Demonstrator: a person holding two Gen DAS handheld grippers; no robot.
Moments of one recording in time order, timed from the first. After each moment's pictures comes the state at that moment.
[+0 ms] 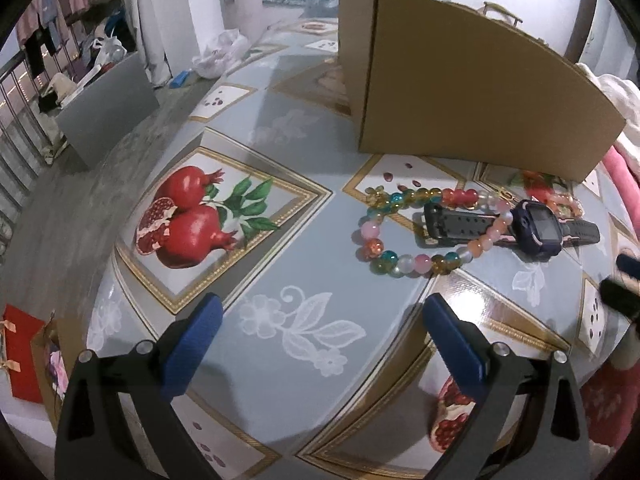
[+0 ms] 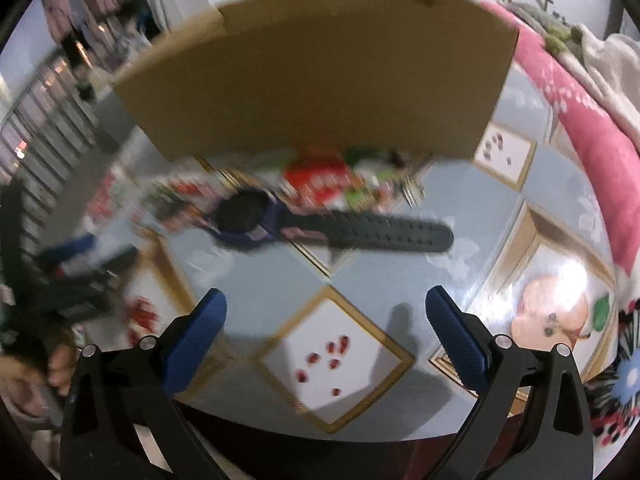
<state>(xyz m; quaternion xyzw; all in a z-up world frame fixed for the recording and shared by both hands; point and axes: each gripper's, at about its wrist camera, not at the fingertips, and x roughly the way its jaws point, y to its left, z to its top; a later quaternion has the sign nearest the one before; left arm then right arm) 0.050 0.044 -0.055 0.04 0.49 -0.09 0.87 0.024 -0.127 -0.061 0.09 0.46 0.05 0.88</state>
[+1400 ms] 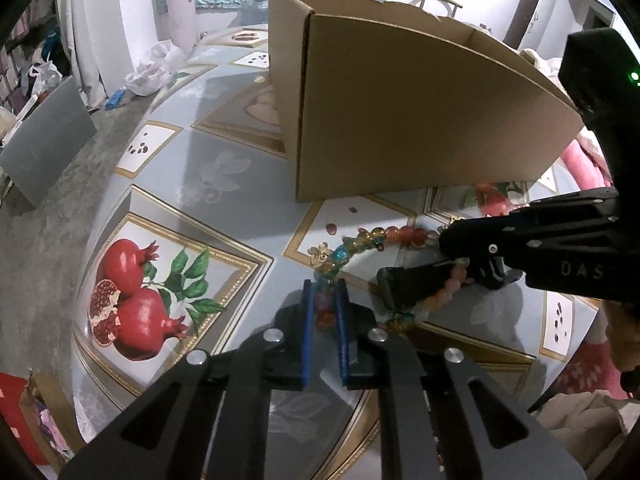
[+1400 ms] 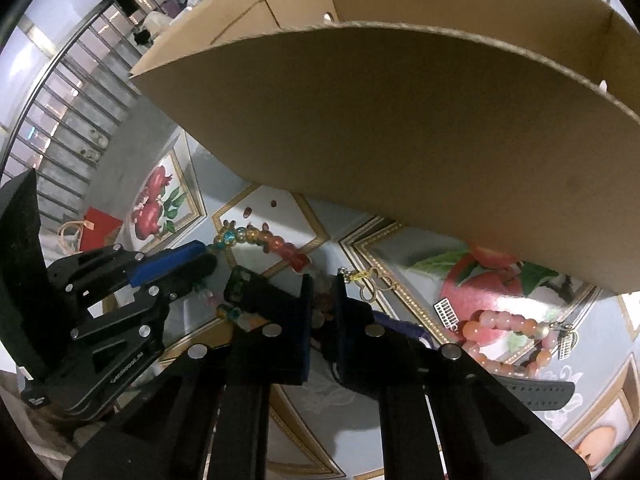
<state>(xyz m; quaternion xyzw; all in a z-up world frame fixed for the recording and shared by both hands) 0.083 0.025 -0.044 0.06 0.49 -0.20 0.84 0.107 -0.080 -0.059 0.05 0.55 0.17 0.82</state>
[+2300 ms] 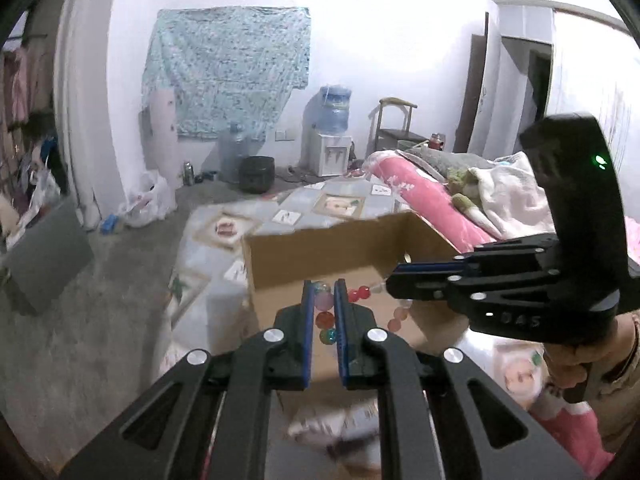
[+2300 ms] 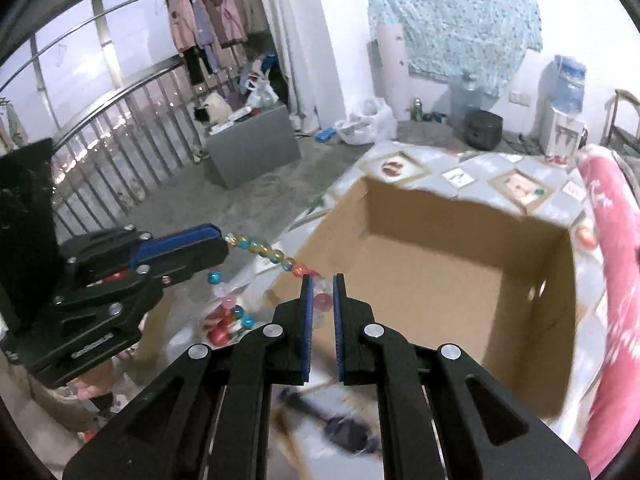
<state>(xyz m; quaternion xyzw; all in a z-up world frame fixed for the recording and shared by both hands) 0.109 0.000 0.145 0.05 0.30 -0.26 0.92 0.140 -0.128 0.113 0.03 0.37 0.22 0.90</state>
